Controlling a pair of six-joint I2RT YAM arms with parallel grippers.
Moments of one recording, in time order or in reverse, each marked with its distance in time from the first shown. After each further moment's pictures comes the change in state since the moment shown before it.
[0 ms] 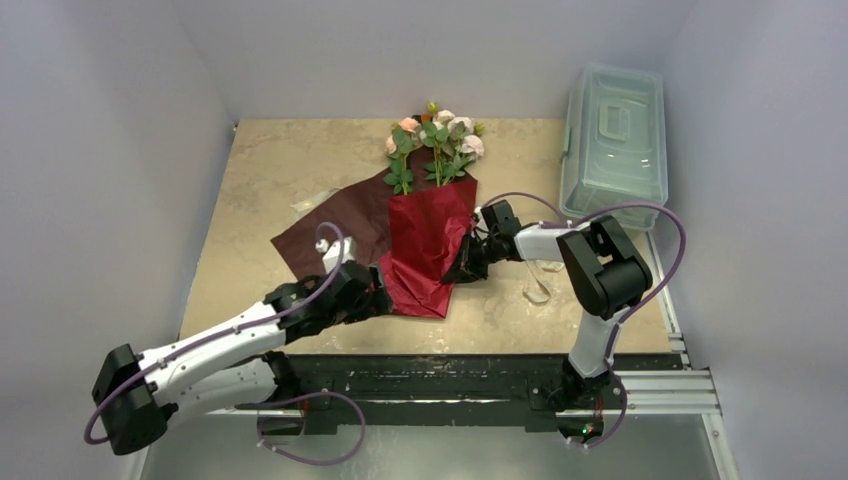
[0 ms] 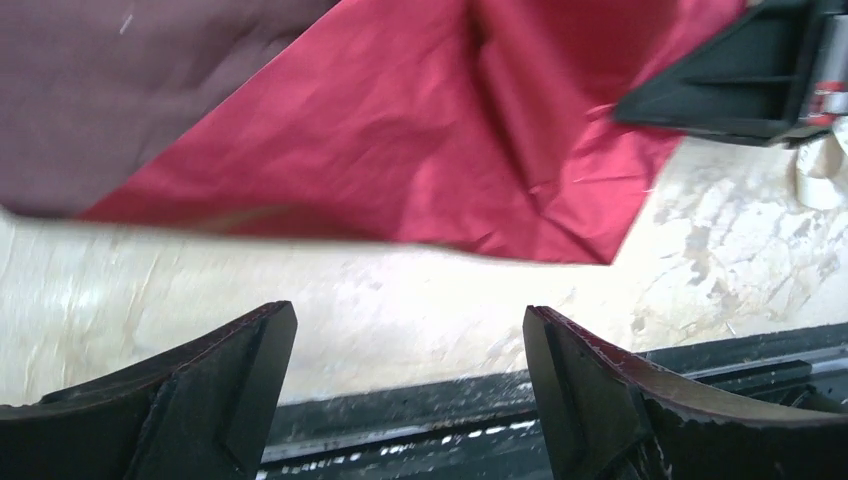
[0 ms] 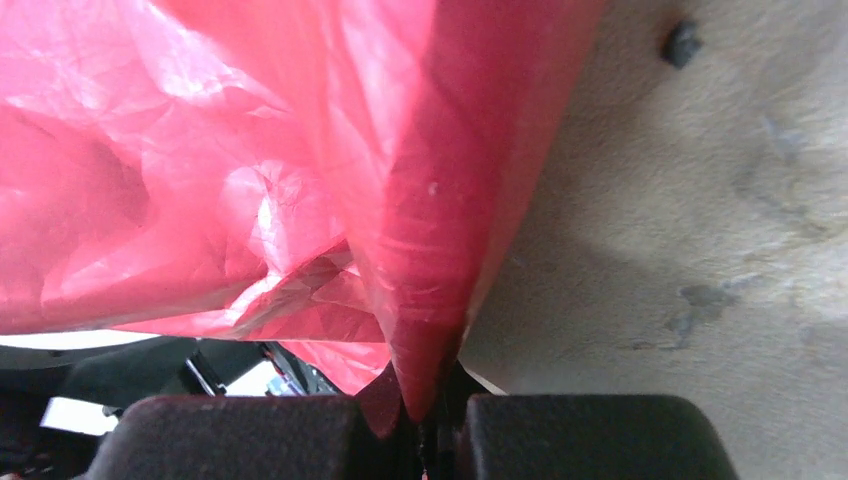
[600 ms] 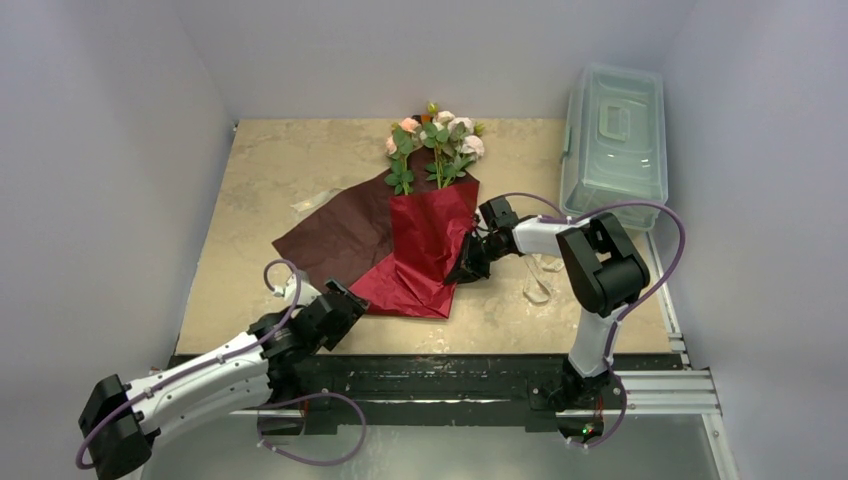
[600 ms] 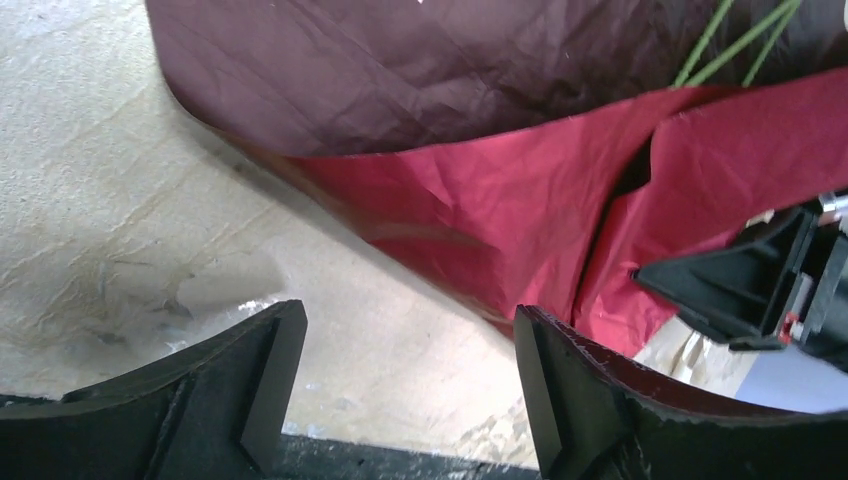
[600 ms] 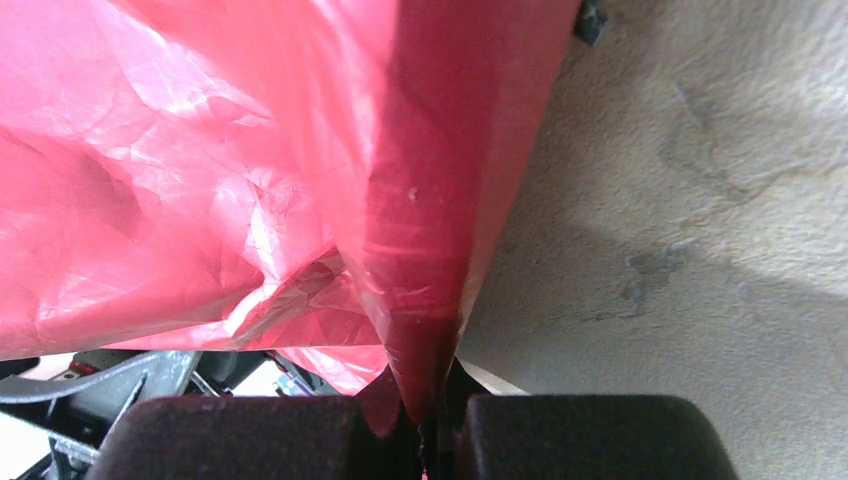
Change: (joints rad) left arm 0.000 -0.320 -0.343 -0.019 -0.140 -0.629; right arm -0.001 0.021 0.087 -0.194 0.031 -0.003
